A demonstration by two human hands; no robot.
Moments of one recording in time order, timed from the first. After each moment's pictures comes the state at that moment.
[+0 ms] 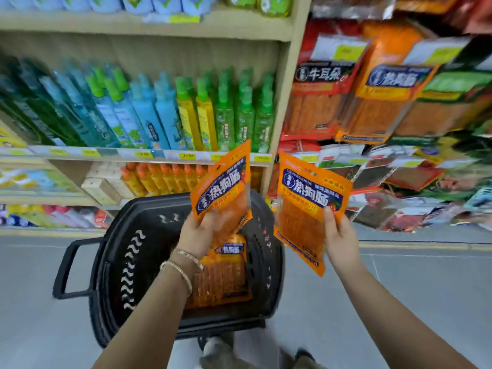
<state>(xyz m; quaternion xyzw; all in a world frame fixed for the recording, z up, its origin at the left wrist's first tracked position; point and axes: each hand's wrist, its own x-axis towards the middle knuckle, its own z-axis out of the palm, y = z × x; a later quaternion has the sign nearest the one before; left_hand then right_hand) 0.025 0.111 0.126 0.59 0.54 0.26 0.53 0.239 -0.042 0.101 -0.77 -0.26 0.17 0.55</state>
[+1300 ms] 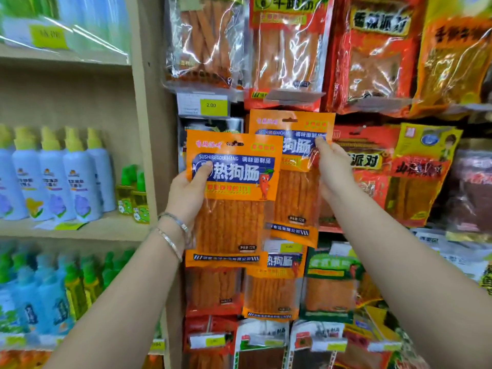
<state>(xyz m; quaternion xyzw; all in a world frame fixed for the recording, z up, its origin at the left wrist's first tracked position) 0.354 0.159 0.423 0.61 0.26 0.55 0.51 0.578 0.054 0.475 -0.54 -0.34 0.11 0.76</state>
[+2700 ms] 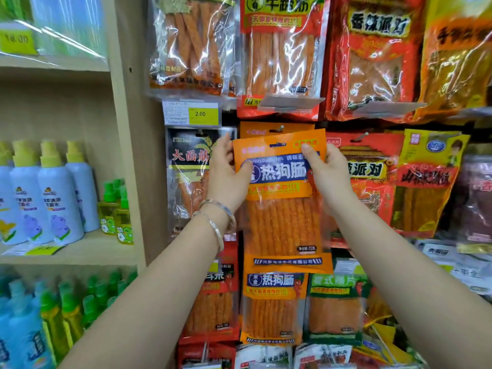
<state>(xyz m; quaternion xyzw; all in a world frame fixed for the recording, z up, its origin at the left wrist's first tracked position) 0.434 0.150 0.462 0.70 0.16 0.59 0.37 0.596 0.067 0.468 -0.53 -0.46 -0.04 0.71</state>
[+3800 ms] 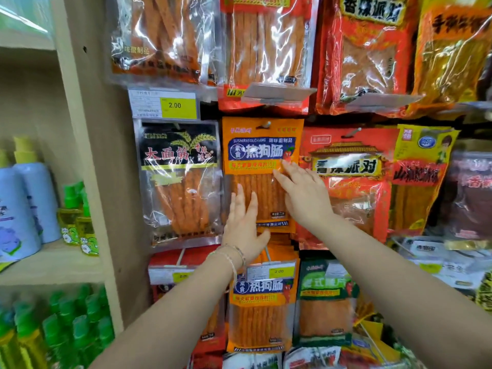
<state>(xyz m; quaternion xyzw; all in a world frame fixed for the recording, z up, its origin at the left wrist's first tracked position) 0.504 0.182 0.354 0.90 0.26 0.32 0.14 0.639 0.094 0.416 -0.73 -0.54 -0.39 0.14</state>
